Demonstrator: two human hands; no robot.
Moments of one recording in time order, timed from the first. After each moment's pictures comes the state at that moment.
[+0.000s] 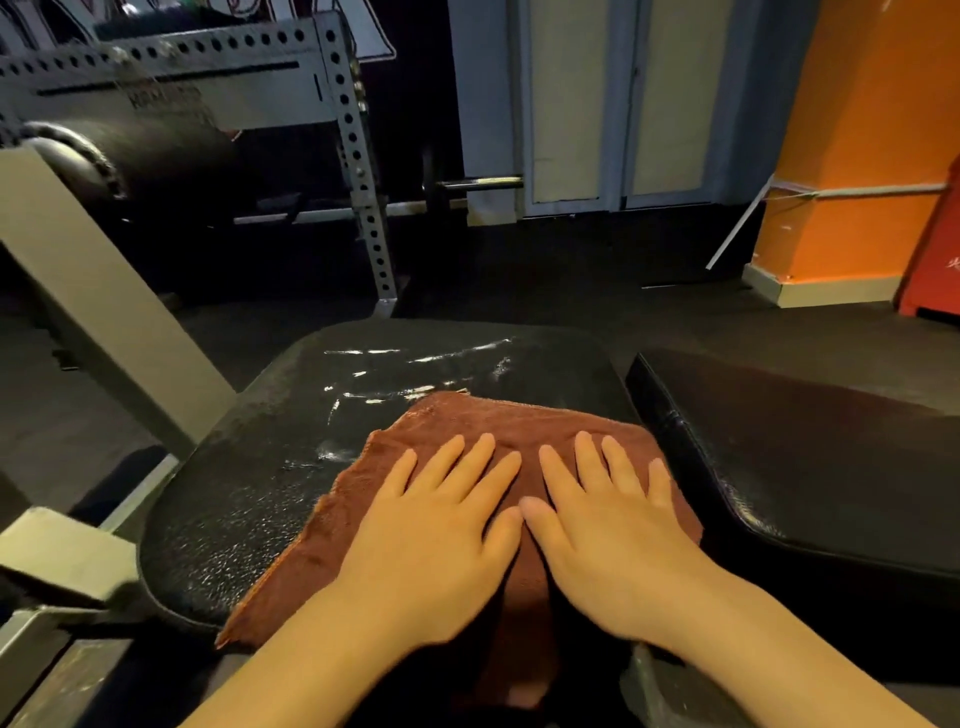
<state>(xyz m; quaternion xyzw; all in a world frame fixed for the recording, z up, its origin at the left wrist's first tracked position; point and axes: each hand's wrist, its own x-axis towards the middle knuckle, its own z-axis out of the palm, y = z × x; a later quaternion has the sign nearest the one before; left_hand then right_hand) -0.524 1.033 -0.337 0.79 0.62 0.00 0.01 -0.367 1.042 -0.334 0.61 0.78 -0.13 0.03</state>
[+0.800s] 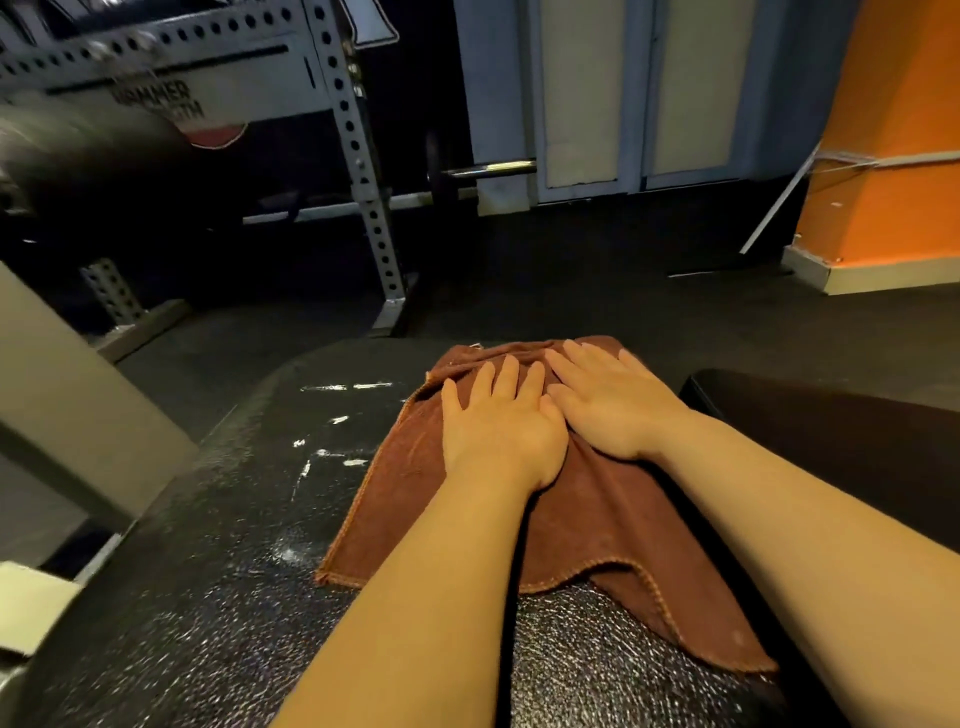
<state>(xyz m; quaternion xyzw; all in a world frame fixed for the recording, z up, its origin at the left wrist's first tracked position) -0.485 1.213 -0.340 0.71 0.70 0.03 0.07 -0.358 1.258 -0.348 0.57 0.81 -0.12 -0.06</state>
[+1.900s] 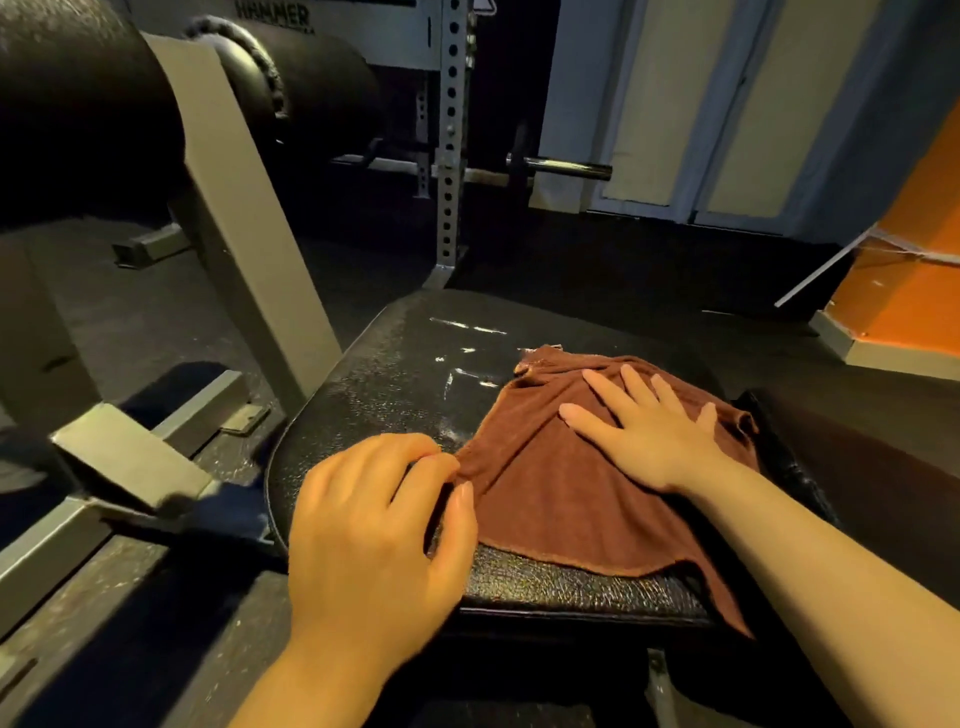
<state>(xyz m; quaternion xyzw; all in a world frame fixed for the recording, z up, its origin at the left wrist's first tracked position) -0.622 1.006 -0.362 0.65 0.58 0.43 -0.24 -0.416 1.166 -0.335 0.63 0.77 -0.12 0.00</state>
